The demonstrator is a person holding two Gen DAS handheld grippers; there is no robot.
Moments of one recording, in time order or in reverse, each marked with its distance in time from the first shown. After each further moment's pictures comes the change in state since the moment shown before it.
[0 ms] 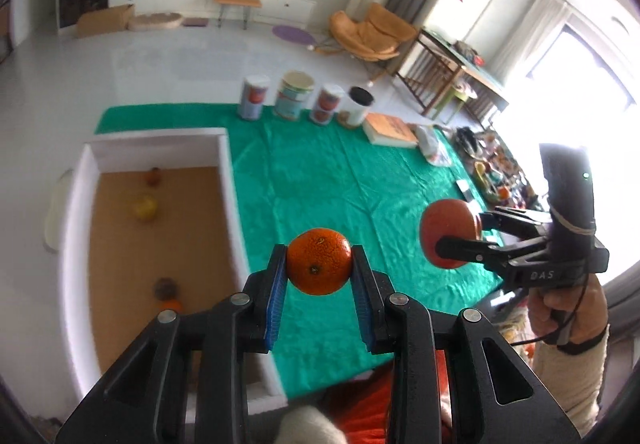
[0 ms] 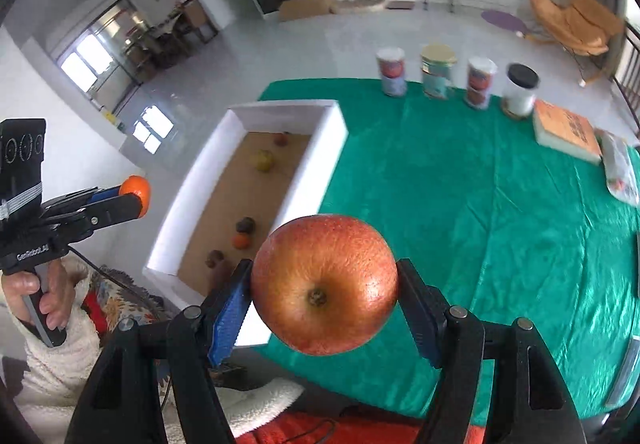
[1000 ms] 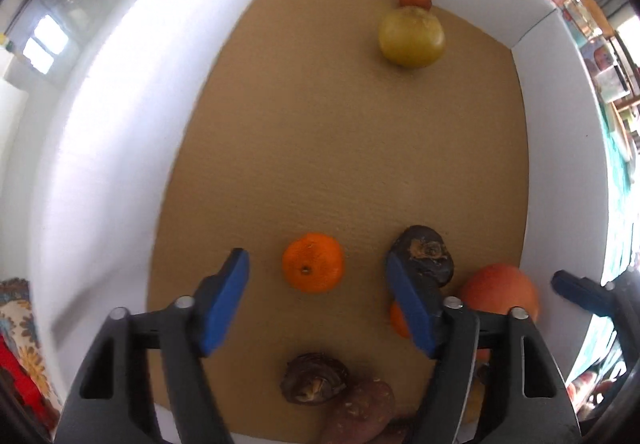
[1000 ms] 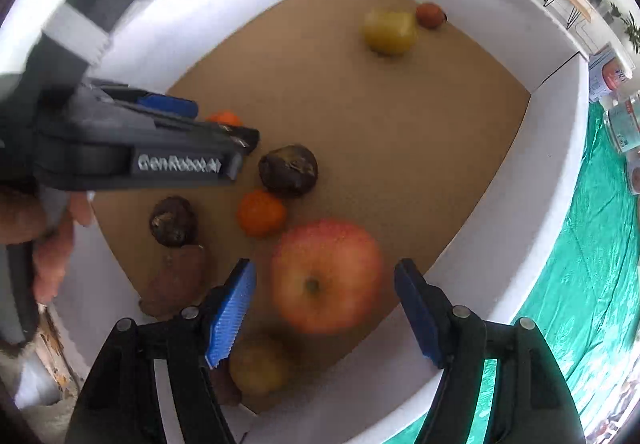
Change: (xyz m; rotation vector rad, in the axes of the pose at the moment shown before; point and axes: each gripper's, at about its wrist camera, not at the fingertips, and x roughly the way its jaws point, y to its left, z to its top) left arm 0.212 0.243 -0.102 -0.378 0.332 0.430; right arm 0.320 0.140 -0.019 -0.398 0.367 -0.139
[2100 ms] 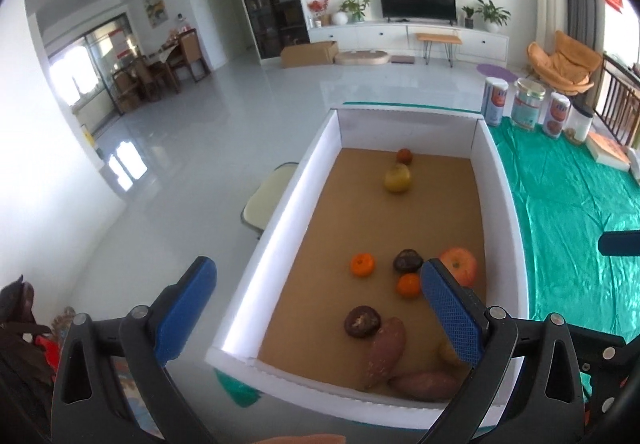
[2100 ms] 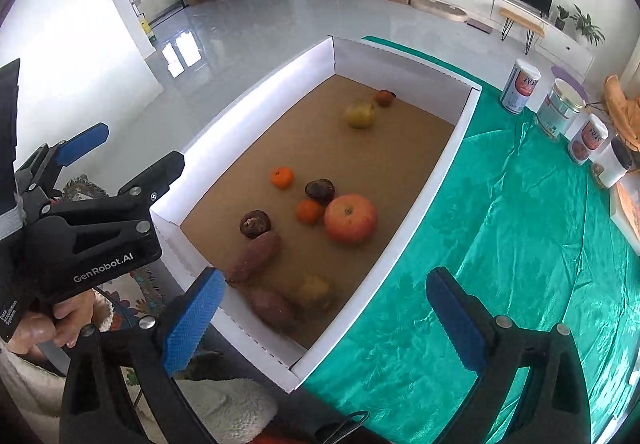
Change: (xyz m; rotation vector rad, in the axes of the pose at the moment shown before) left arm -0.200 -0.036 -0.149 0.066 -0.615 0.279; right arm -0.149 0.018 -0.099 0.115 -0.282 0.023
